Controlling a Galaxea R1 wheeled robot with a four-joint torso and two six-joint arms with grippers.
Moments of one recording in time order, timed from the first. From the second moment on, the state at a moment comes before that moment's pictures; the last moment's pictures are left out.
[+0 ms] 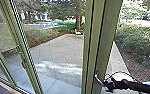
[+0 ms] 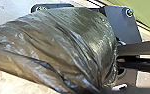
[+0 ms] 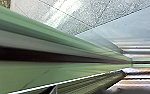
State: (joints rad) left arm 1.57 2.92 -2.61 0.16 -0.15 -0.10; right arm -0.54 2.49 -1.90 -0.19 -0.41 1.12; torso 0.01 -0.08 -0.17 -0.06
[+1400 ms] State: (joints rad) left arm 1.57 2.92 -2.61 0.16 -0.16 -0.10; right arm -0.26 2.30 -1.80 -0.10 -0.52 1.11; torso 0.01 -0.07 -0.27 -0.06
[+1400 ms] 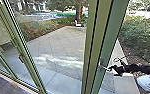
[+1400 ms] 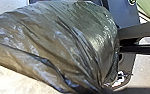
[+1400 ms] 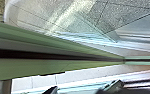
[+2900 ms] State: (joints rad) left arm 1.59 2.93 -2.61 0.15 -0.15 -0.10; right arm -0.11 2.11 -1.70 -0.75 -0.82 0.95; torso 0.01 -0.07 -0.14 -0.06
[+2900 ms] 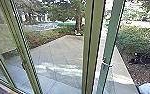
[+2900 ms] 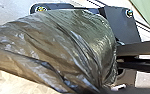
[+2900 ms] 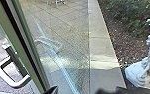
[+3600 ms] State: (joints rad) left arm 1.59 2.93 -2.61 0.09 -0.15 -0.10; right arm -0.14 2.18 -1.86 -0.85 -0.78 0.83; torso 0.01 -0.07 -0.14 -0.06
